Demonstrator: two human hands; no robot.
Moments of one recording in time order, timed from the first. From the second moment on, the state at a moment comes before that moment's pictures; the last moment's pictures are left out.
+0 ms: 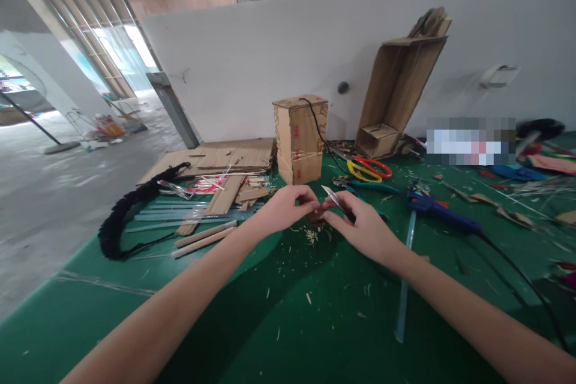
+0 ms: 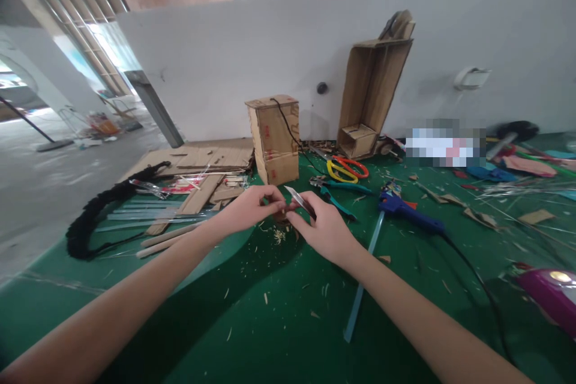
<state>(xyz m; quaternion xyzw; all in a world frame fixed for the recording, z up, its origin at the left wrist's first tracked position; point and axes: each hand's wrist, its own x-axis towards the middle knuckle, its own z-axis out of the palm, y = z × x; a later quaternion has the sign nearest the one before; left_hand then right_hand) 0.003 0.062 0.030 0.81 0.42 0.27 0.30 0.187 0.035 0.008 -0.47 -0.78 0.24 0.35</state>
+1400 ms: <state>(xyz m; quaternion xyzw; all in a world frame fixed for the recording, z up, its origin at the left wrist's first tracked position) -0.003 0.077 -0.009 0.71 0.45 0.39 0.37 0.183 0.038 -0.008 -0.45 -0.87 -0.18 0.07</state>
